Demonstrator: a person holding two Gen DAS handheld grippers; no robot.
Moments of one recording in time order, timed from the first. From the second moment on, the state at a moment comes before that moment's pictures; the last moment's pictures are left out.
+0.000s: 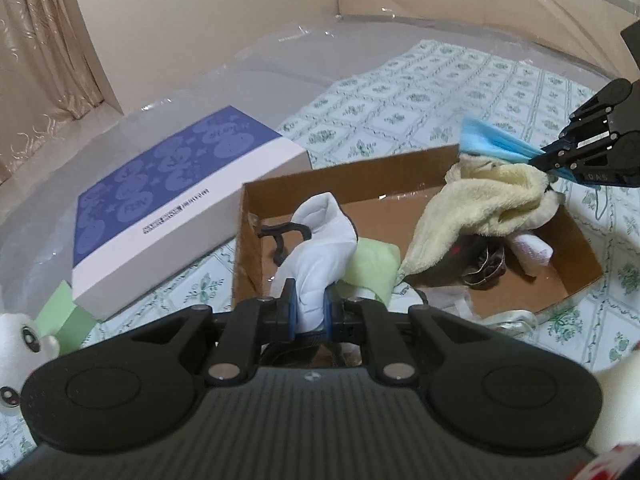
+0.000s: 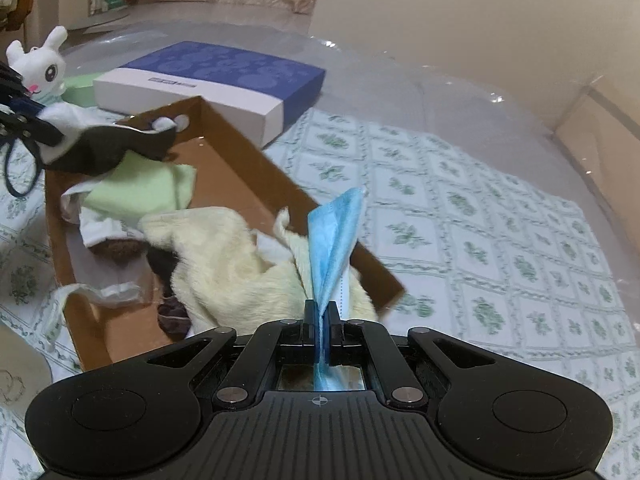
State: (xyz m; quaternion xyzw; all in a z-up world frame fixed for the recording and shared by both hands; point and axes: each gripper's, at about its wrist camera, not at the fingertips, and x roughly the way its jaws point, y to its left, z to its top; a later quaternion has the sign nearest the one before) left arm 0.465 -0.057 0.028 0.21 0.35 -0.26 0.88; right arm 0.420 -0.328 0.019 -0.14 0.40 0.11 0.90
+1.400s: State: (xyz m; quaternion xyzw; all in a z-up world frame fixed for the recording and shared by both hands) left arm 0.487 -0.059 -0.001 0.13 0.37 -0.29 0.87; right arm 0.440 -0.292 -0.020 -0.03 0.46 0.15 0.87
